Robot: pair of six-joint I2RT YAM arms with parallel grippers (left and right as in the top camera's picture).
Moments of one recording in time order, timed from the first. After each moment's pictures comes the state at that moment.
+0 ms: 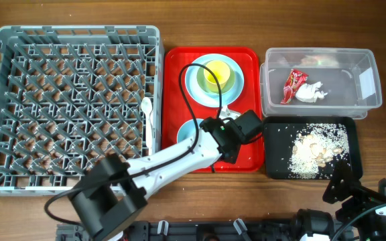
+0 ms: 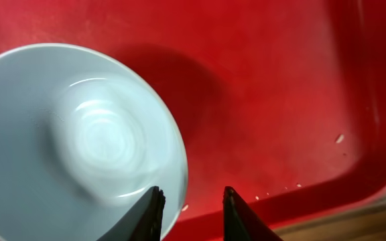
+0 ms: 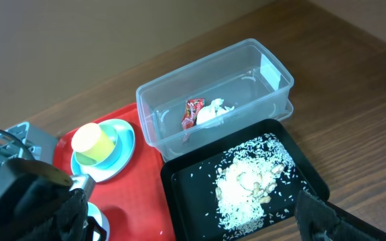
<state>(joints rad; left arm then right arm) -1.00 1.82 1.28 -0.85 -0.17 -0.64 -0.14 0.41 1.28 -1.35 0.04 0.32</state>
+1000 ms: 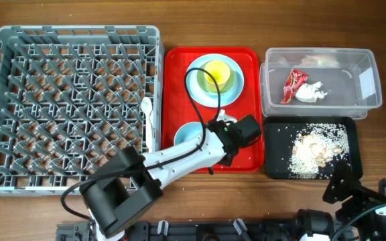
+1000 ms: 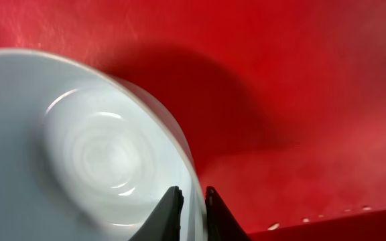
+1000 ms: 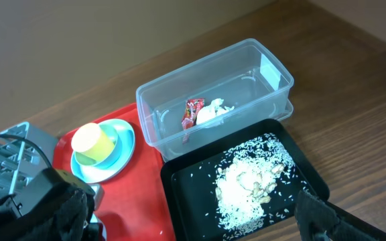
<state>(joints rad) -1.00 1.89 1.26 -0.85 -0.21 -0.64 -0.14 0.41 1.28 -1.35 0.04 0.32</state>
